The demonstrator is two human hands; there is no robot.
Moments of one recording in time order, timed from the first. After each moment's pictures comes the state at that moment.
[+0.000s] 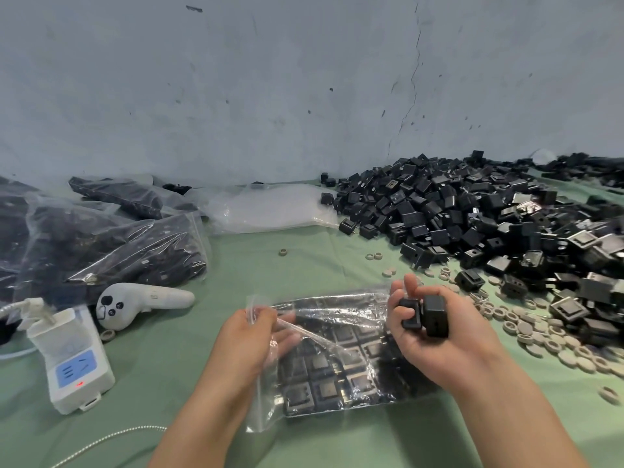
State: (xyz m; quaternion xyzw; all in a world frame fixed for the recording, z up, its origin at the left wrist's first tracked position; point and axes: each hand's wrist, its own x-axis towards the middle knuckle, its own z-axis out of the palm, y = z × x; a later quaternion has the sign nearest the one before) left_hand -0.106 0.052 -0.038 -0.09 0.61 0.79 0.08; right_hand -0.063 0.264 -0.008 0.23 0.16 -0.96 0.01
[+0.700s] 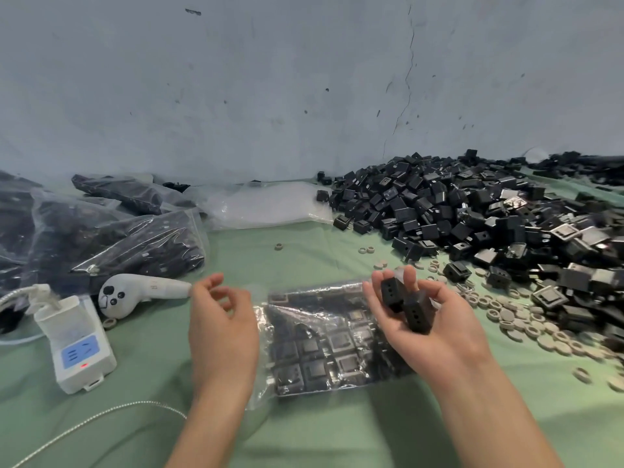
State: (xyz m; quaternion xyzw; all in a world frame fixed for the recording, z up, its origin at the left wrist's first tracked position) left_hand -0.089 0.051 -0.033 -0.10 0.77 0.59 -0.22; right_hand -0.041 0.258 -0.008 0.17 0.08 -0.98 -0.04
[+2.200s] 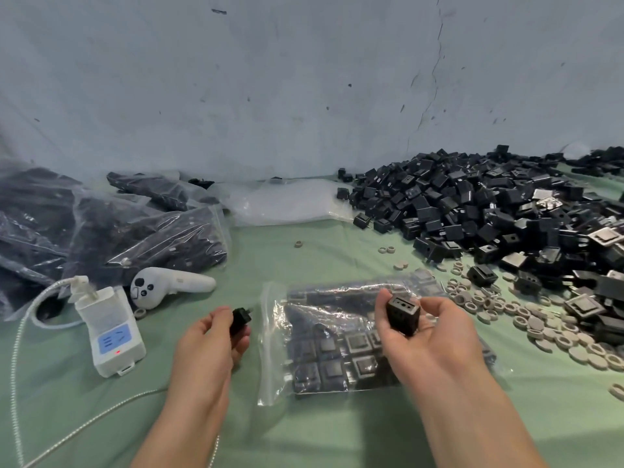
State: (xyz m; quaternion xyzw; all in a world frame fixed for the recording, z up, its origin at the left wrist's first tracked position) left_hand -0.081 0.014 -0.041 -0.21 0.58 0.78 -0.08; right_hand -0.043 0.224 0.000 0.26 0.07 -0.96 -0.09
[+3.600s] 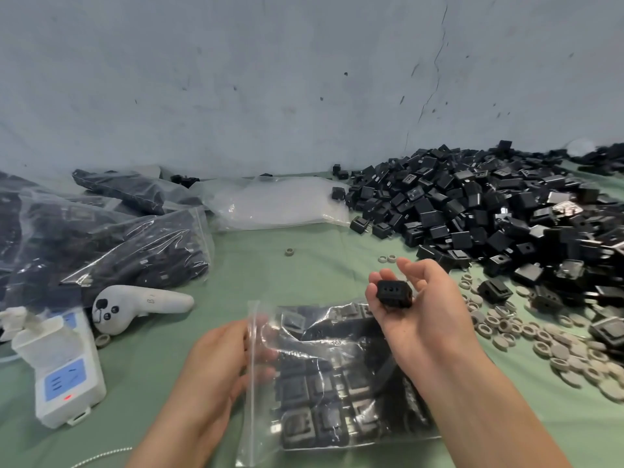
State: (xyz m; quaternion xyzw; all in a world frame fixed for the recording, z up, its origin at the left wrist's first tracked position) left_hand -0.117 0.030 -0.041 -0.13 0.65 0.75 0.07; right_hand -0.102 0.233 0.009 0.20 0.28 -0.94 -0.09
